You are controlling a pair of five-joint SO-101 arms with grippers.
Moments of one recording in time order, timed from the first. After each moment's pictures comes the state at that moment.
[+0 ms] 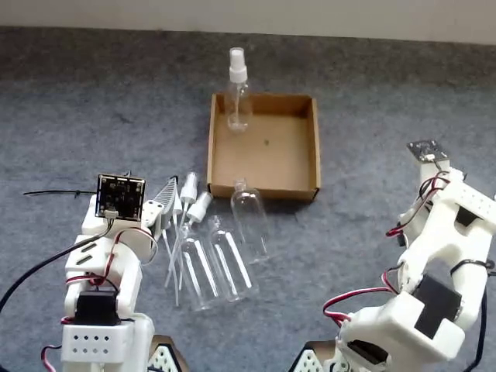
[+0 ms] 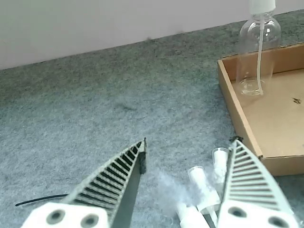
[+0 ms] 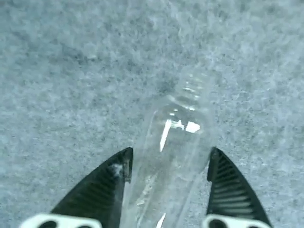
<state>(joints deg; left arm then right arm) -5.7 -90.5 83.0 37.6 -5.4 30.2 0.0 22.7 67.1 48.3</state>
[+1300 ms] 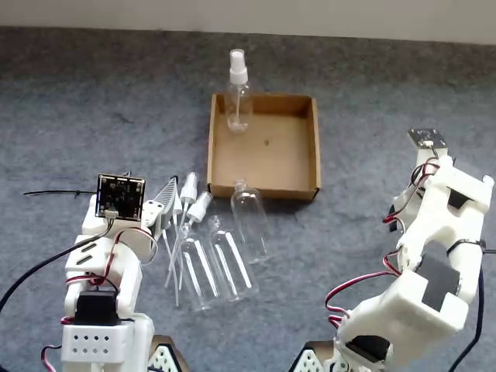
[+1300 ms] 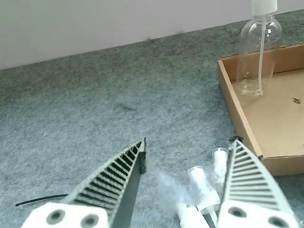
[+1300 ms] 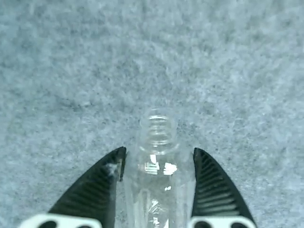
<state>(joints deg) -5.7 -90.5 83.0 37.6 -5.4 26.4 8.8 14.5 66.8 37.4</state>
